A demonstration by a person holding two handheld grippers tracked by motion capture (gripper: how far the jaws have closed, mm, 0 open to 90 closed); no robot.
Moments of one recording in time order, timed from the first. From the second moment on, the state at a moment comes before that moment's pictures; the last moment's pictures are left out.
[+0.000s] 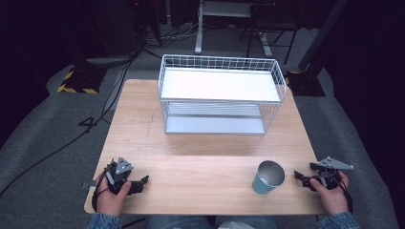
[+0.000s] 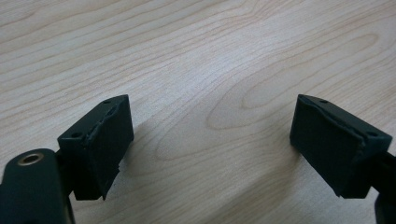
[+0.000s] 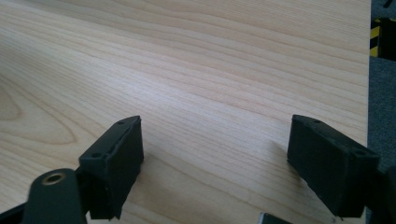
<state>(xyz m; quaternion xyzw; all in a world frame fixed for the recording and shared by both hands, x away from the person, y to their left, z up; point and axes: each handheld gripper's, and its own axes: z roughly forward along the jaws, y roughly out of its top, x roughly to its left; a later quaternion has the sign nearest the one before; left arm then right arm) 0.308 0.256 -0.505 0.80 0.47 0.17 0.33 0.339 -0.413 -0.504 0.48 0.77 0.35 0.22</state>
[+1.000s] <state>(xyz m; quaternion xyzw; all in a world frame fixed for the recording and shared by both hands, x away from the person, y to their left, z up) 0.308 0.256 -0.505 0.80 0.47 0.18 0.33 0.275 -0.399 -0.473 0.46 0.76 0.41 0.21</state>
